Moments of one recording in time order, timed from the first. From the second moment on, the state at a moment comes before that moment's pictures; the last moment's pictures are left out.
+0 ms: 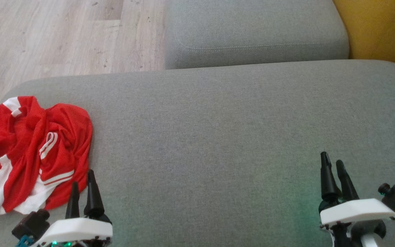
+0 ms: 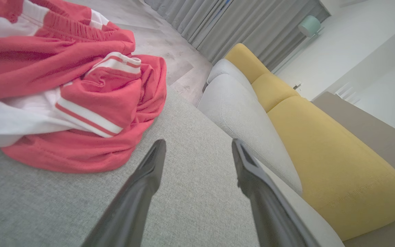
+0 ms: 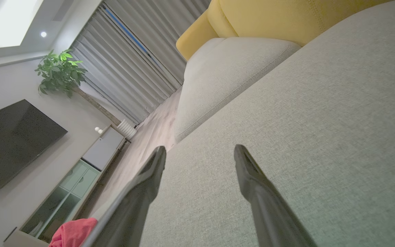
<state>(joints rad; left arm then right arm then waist) 0.03 0.04 -0.07 0.24 -0.82 -0.06 -0.09 0.03 -0.04 0.04 0.25 0.75 0.13 -0.09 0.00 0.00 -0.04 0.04</state>
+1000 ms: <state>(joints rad) 0.05 0.04 -0.13 0.23 -0.45 -0.03 -0.18 0.07 -0.04 0.08 0.21 0.35 0.13 -0.18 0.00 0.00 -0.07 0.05</state>
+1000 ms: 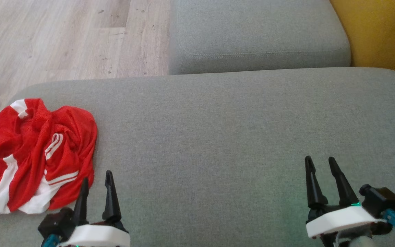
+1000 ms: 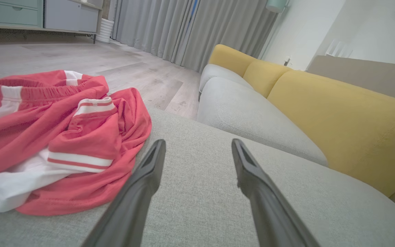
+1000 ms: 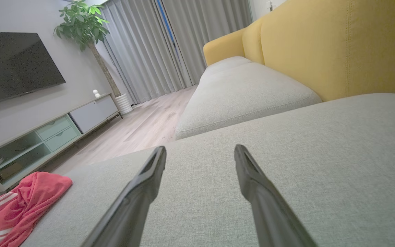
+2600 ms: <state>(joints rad) 0.07 0.05 -0.16 0.23 -0.17 0.04 -0.25 0.10 -0.04 0.10 0.21 0.07 0.13 -0.25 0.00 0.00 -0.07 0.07</state>
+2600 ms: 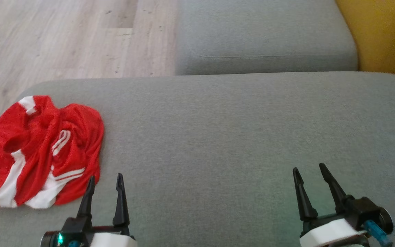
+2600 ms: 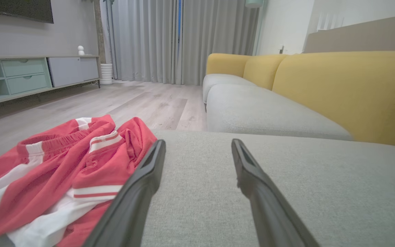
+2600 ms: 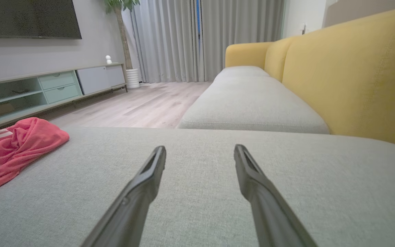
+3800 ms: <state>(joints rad) 0.09 0.05 -0.03 0.17 -0.18 0.09 -0.25 0.04 -0.04 0.16 0.22 0.05 0.13 -0.25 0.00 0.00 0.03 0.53</state>
